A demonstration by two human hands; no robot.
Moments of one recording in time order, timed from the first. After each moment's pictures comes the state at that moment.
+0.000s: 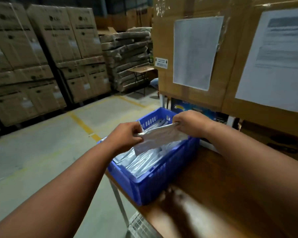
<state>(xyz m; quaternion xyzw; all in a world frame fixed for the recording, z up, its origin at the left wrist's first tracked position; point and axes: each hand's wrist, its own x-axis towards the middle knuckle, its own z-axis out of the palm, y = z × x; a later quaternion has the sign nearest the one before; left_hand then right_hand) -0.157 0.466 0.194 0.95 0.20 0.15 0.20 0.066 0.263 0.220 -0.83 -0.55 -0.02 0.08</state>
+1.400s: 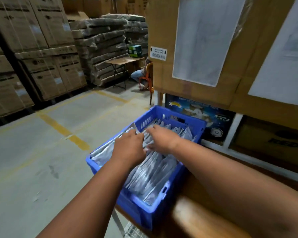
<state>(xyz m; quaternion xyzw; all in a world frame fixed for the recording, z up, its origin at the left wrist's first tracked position) -0.095 0.518 0.135 0.97 0.23 0.10 0.01 0.047 0.421 0.125 -0.87 -0.48 0.05 0.08</state>
